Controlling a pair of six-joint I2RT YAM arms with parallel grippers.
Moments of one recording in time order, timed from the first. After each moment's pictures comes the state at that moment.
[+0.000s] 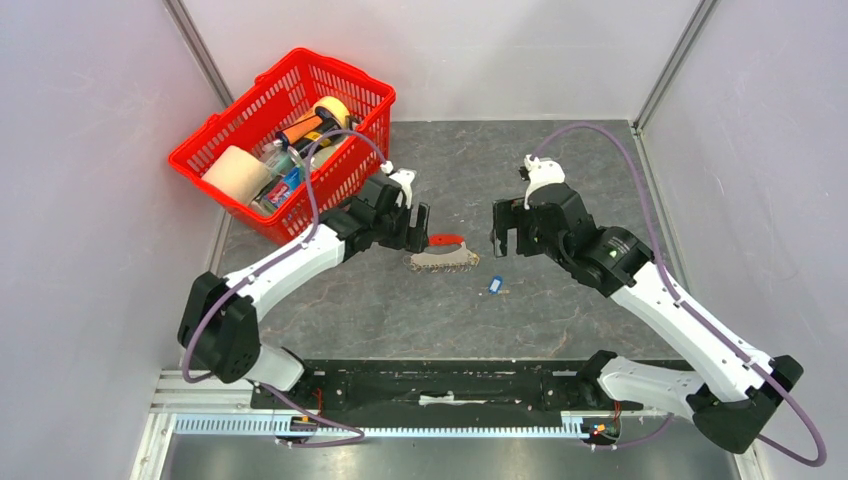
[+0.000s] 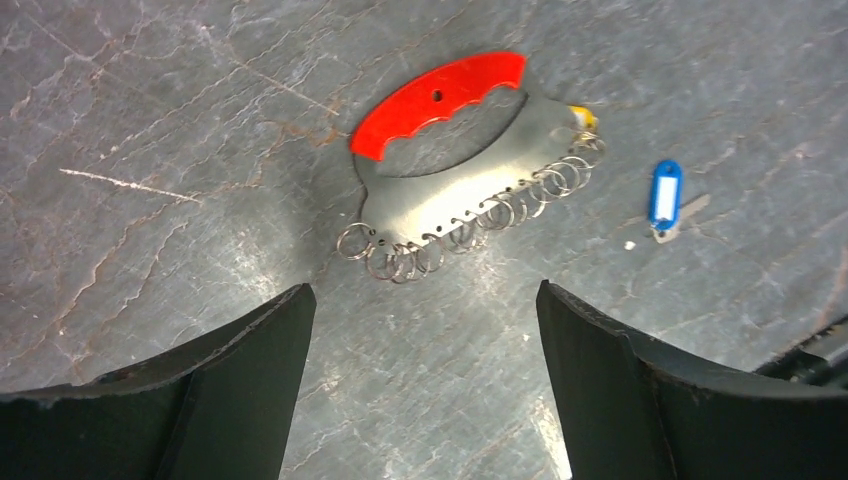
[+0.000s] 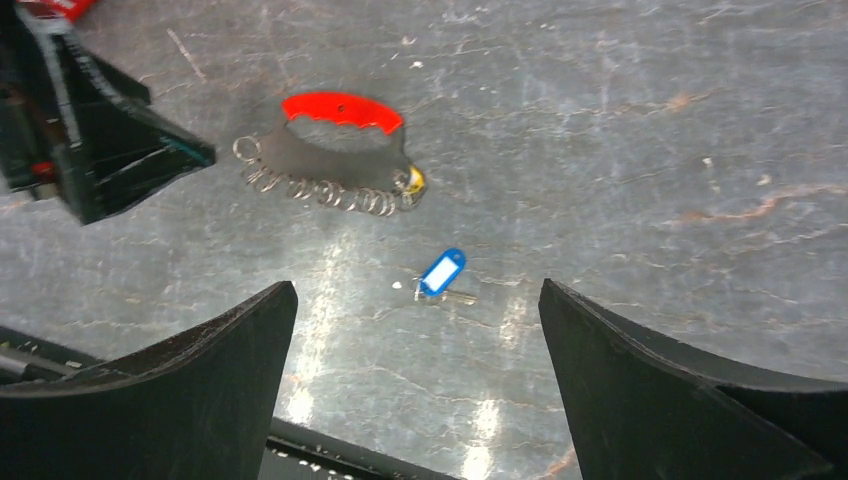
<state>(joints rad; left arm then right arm) -0.62 1.45 1.09 -0.43 0.04 -0.30 0.71 1.07 1.19 -0.77 0.31 0.36</state>
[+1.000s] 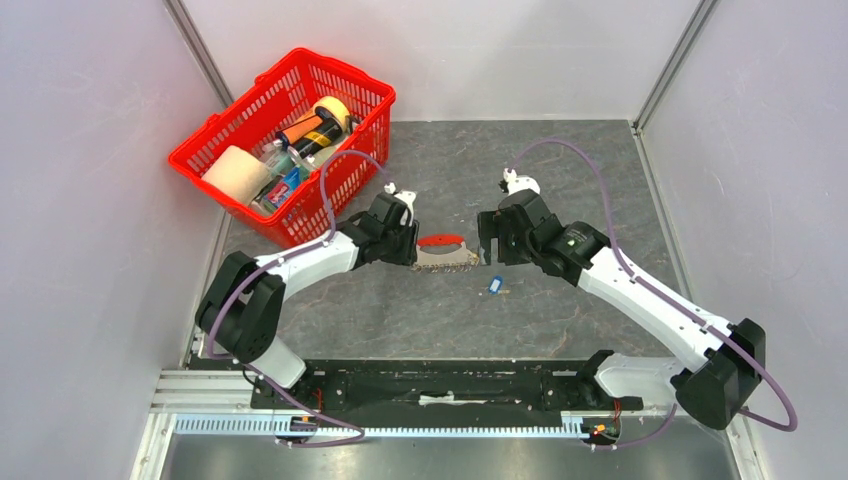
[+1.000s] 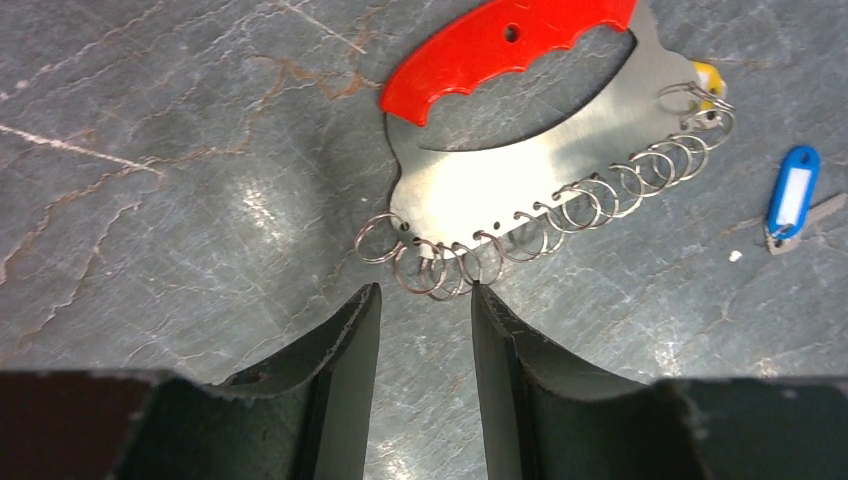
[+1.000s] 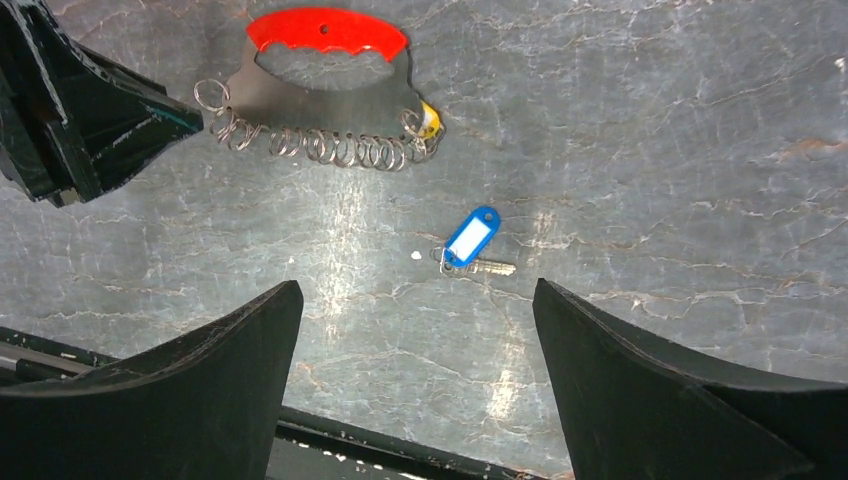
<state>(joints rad) -0.61 1.58 0.95 -0.27 0.02 -0.33 0.71 1.21 1.10 -0.72 0.25 0.48</state>
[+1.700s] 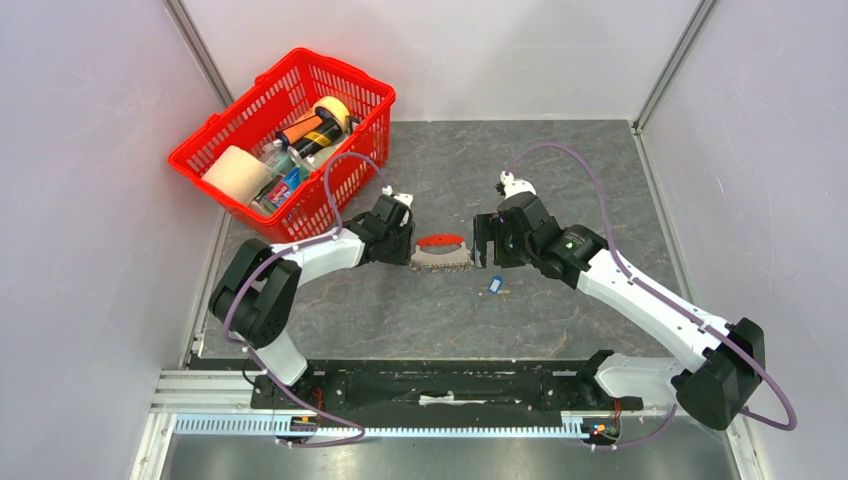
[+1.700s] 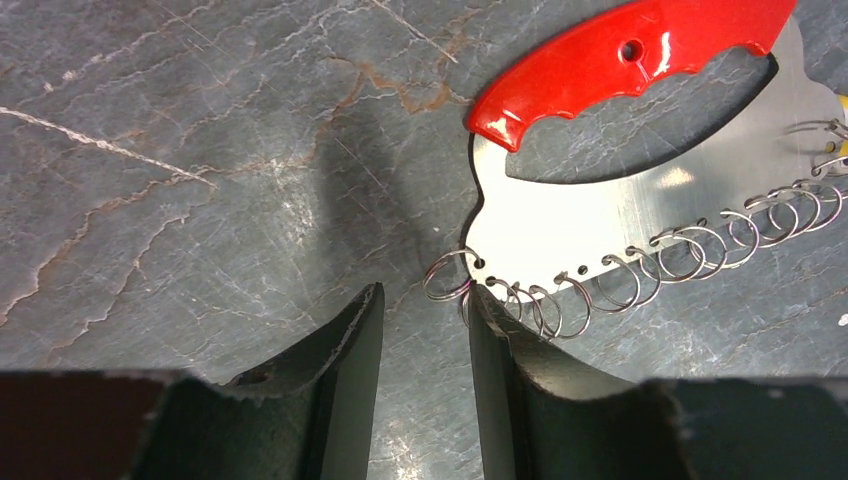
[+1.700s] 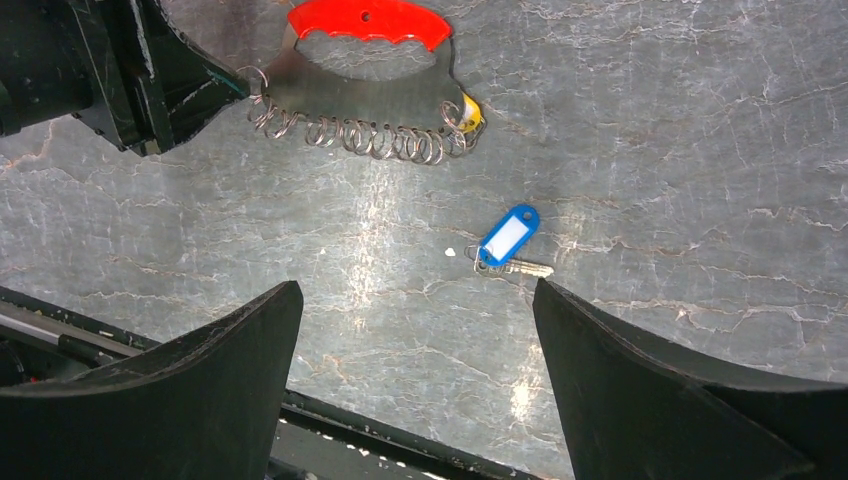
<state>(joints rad) -0.59 1.67 0.95 -0.23 -0.06 -0.33 0.71 1.21 1.06 -0.66 0.18 0.51</state>
